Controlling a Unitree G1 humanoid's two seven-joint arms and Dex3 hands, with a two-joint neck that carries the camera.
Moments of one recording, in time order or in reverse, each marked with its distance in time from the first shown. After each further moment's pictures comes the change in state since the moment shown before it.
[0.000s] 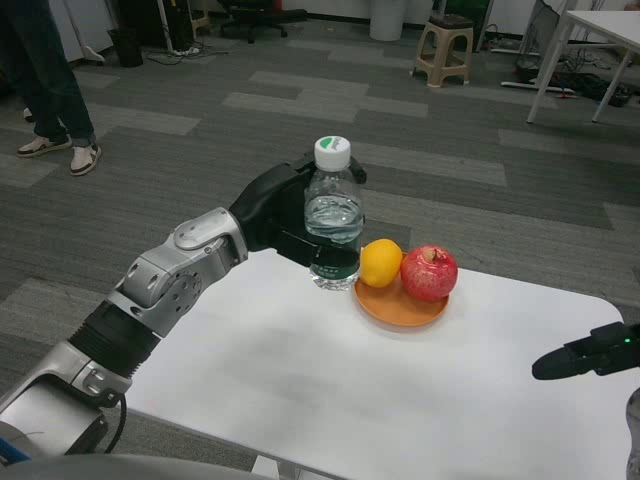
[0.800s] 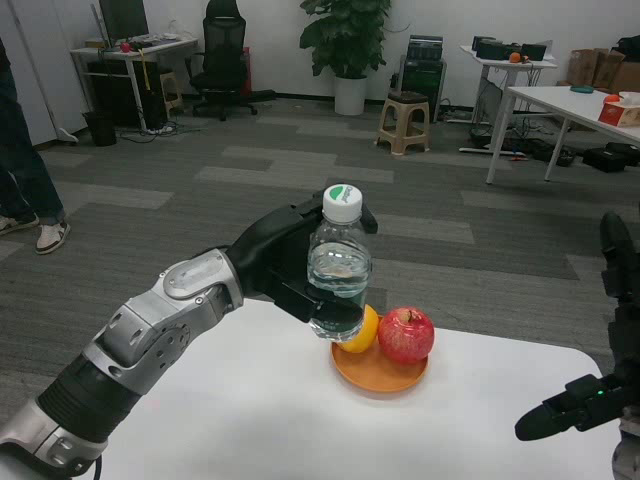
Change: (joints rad) left arm -0.105 0.017 -0.054 -0.093 0.047 0.011 -0.005; right arm 0.000 0.000 0.007 0.018 0.006 -0.002 -0.001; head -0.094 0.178
